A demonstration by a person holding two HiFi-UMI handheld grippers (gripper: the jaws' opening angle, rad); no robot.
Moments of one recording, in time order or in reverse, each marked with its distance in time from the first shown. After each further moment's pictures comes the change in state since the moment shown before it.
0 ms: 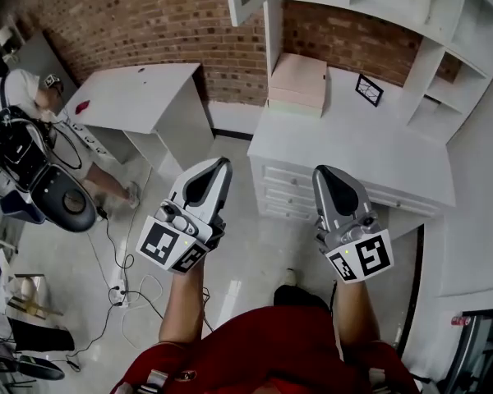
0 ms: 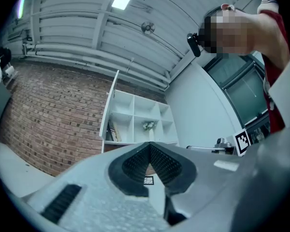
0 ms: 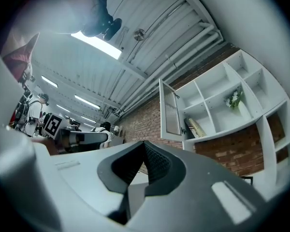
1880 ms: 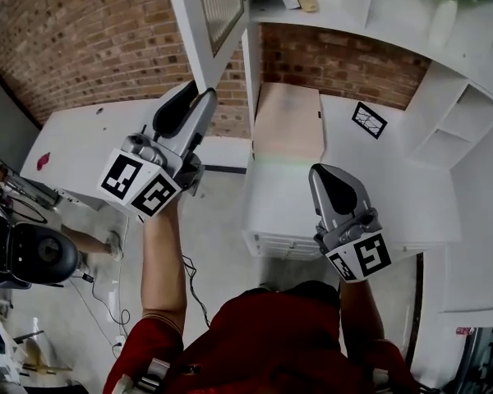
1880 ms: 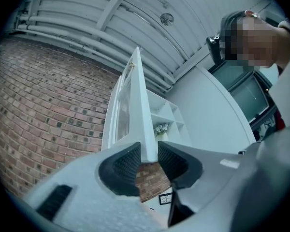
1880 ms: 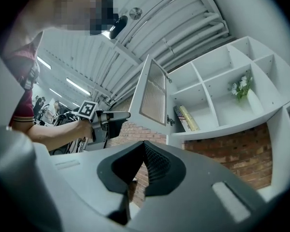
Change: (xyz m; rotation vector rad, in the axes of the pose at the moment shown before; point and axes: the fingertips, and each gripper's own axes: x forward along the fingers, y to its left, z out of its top) left arm 0.276 0.275 -0.011 -0.017 -0.079 -0.181; right arm 0.219 -0.170 -0.099 -0.106 0.054 -0.091
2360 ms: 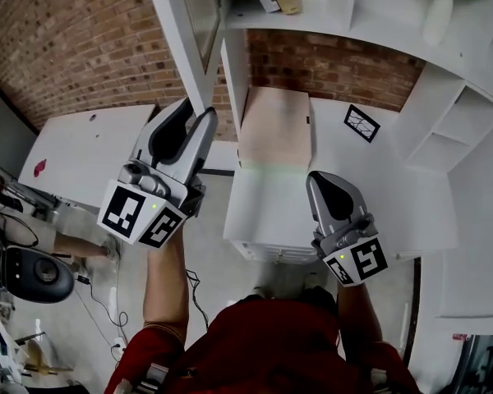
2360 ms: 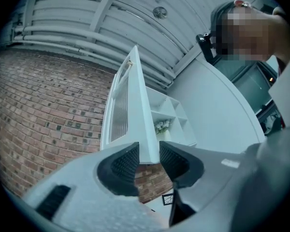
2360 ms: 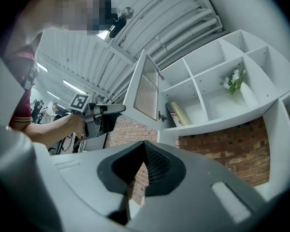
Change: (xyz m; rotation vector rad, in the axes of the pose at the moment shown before) left arm 0.045 -0.042 -0.016 0.066 0.026 0.071; right arm -0.015 -0.062 -0.022 0.044 0.014 -0.004
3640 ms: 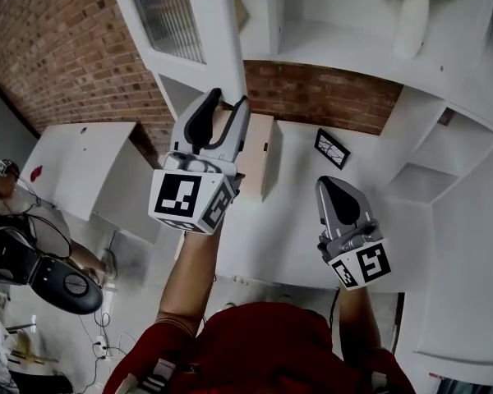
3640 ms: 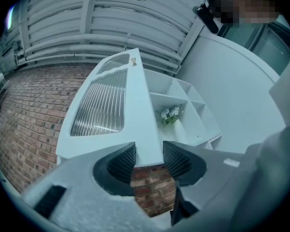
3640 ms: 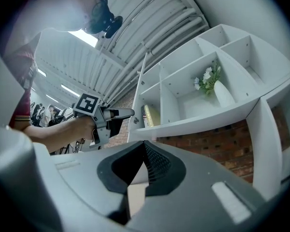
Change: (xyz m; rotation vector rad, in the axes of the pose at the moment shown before) left arm 0.223 -0.079 -0.066 0.093 0.018 0.232; right arm -0.059 -0.214 0.003 0.020 -0.024 0.001
